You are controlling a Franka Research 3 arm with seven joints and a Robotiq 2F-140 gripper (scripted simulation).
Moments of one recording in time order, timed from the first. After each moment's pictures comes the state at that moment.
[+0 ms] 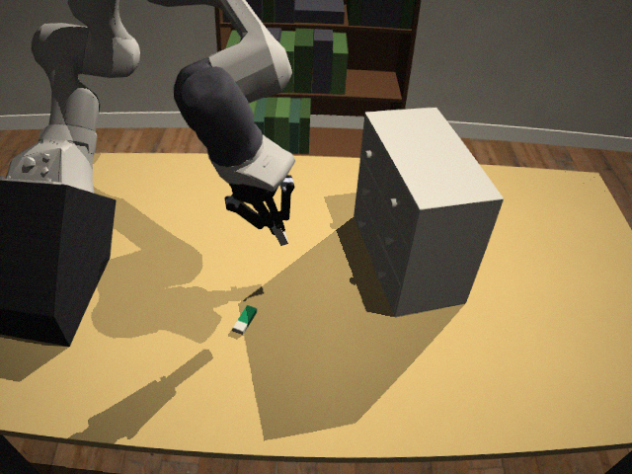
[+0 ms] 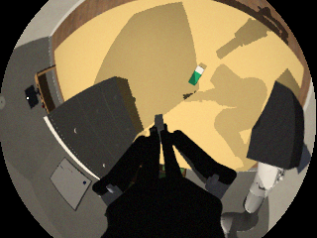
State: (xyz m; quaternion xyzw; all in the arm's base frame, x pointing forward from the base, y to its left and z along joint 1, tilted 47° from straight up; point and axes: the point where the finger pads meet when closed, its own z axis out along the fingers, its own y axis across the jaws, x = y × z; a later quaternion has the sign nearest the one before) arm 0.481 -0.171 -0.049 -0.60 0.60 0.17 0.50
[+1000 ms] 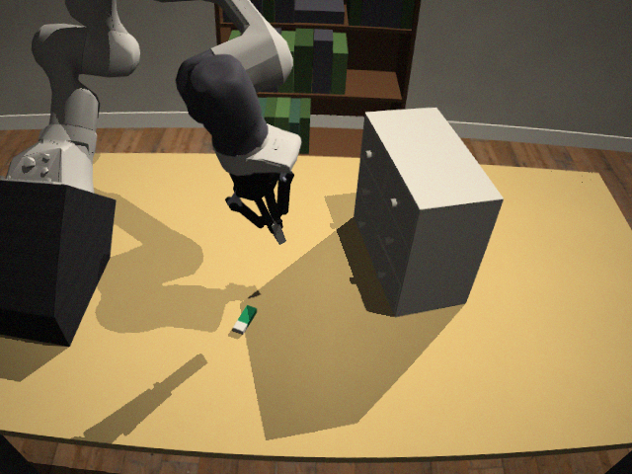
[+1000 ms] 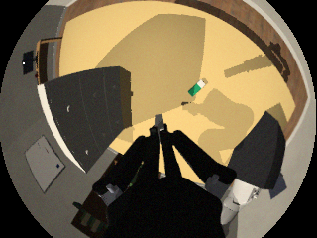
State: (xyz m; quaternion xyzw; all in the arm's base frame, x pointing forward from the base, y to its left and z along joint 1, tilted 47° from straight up) arm 0.475 -0.180 -0.047 -0.70 0.51 0.11 0.49
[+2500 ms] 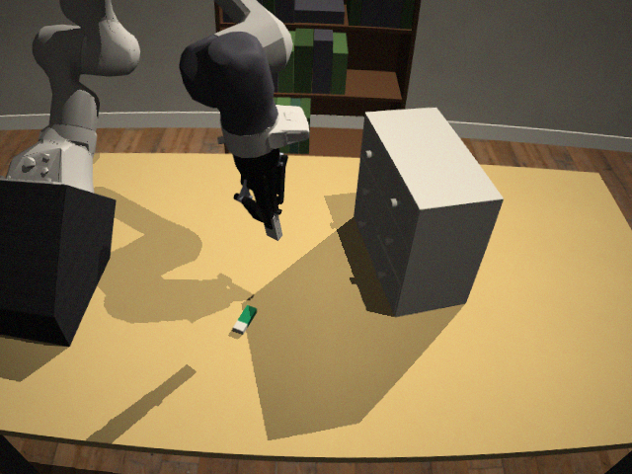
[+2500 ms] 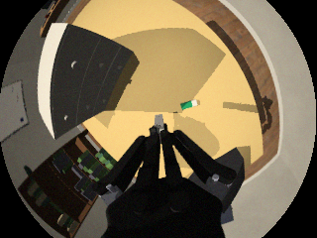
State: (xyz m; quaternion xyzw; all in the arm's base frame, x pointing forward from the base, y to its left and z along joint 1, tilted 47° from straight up) arm 0.465 -0.199 -0.041 -0.83 0.32 0.02 0.47
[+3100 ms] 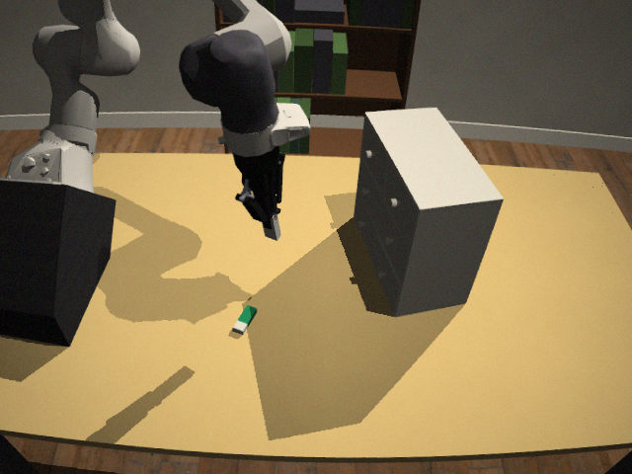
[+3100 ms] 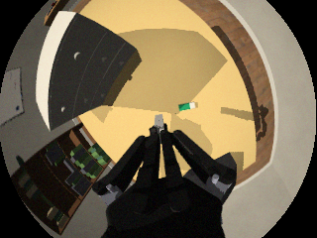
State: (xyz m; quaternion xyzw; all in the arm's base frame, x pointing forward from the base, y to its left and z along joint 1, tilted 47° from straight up) arm 0.462 -0.200 -0.041 -0.84 0.27 0.00 0.46
